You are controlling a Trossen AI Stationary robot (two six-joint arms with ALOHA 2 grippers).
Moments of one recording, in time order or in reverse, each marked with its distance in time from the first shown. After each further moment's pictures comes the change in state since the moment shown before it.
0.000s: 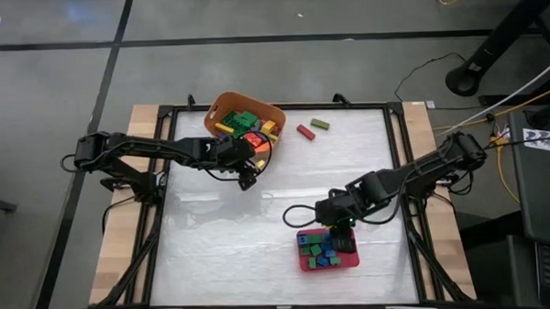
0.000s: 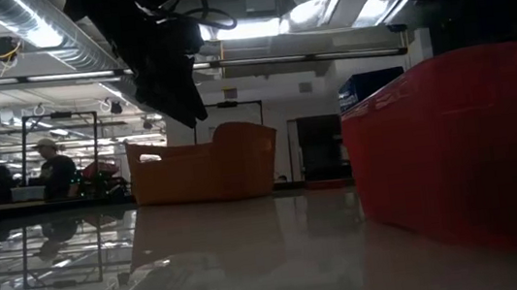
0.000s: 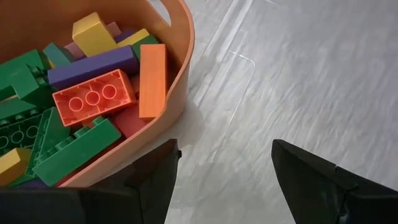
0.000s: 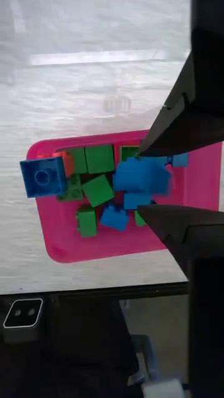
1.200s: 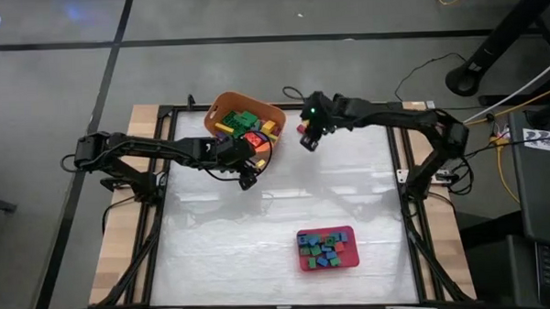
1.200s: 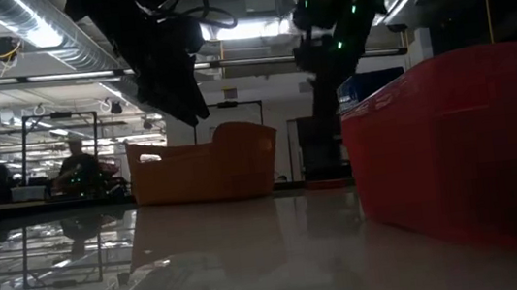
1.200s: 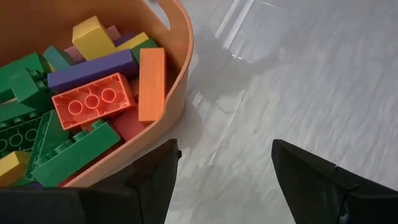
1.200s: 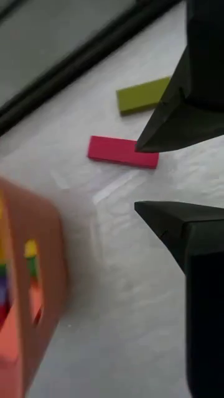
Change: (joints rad) left arm 0.000 0.000 0.000 0.011 0.000 0.000; right arm -0.833 0.091 -0.097 0.334 0.250 -0.428
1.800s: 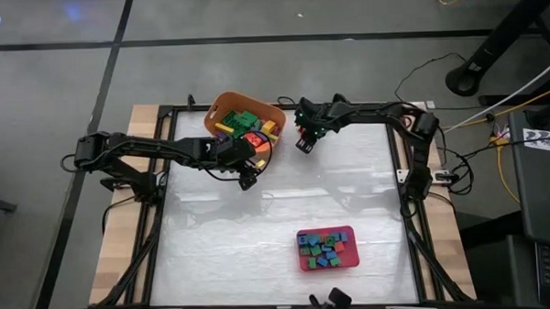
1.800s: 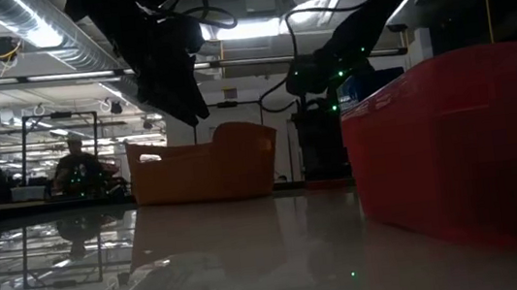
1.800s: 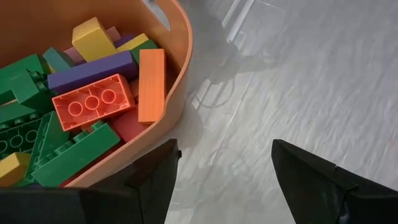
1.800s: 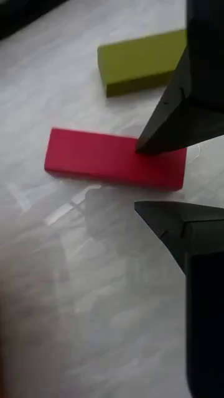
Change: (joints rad) left arm 0.000 0.000 0.000 0.001 0.000 0.003; right arm -0.085 0.268 -0.013 0.106 0.014 -0.028
